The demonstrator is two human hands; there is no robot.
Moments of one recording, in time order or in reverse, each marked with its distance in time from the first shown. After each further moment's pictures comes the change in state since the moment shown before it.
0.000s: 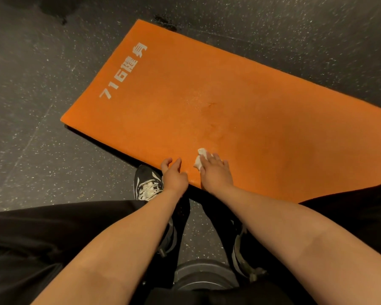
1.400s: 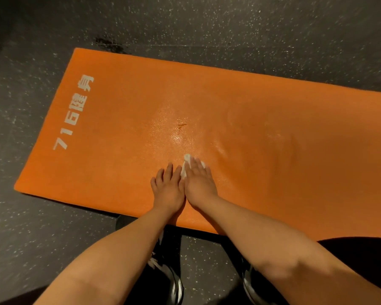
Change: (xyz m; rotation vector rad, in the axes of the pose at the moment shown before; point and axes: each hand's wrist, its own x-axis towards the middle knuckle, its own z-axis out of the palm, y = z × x) left_hand 0.092 0.031 0.031 0.869 -0.142 0.439; right_hand 0.071 0.010 -0.004 0.116 0.067 0.136
